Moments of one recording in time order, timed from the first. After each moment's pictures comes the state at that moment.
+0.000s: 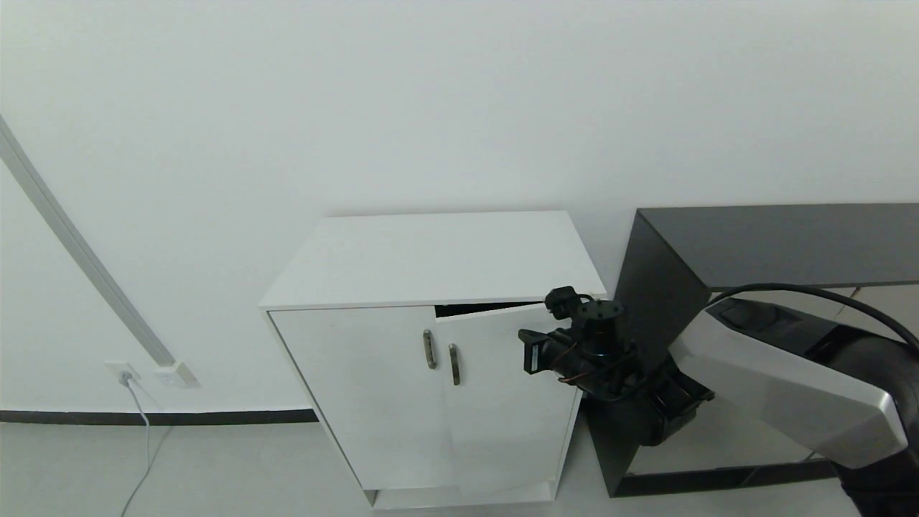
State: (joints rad) left arm 0.00 0.00 0.00 0.00 -0.01 0.01; right arm 0.56 2.44 -1.22 -1.02 0.06 0.18
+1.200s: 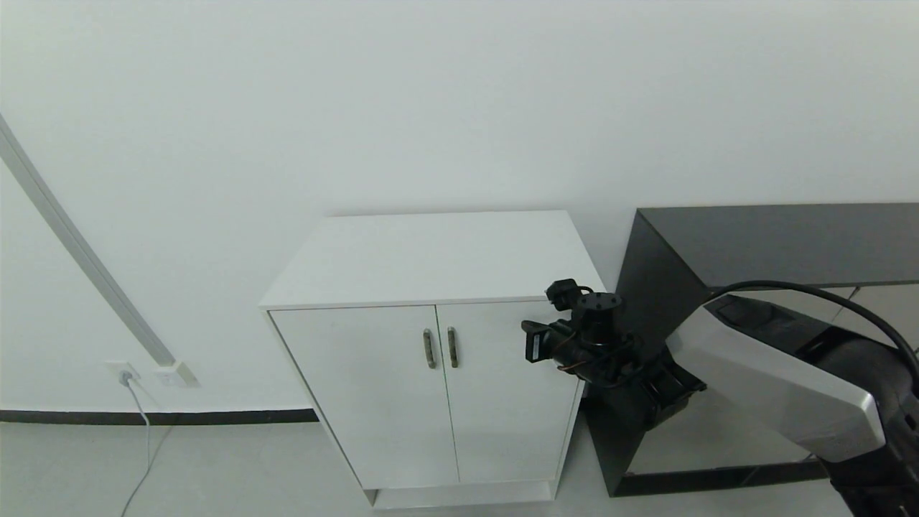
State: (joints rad) left arm 0.00 0.00 0.00 0.00 -0.01 0.01; right arm 0.53 2.47 -1.32 -0.98 0.04 0.18
